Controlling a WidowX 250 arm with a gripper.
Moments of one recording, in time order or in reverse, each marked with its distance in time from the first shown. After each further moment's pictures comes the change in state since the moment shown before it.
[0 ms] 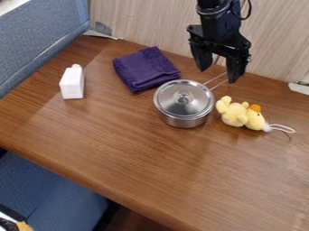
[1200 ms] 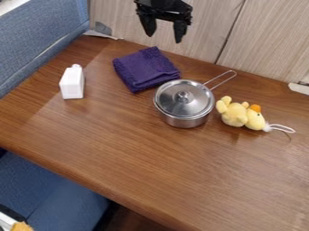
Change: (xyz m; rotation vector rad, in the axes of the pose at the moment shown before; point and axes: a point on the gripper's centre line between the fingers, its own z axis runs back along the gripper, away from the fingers) arm 0.019 0.143 0.009 0.221 -0.066 0.322
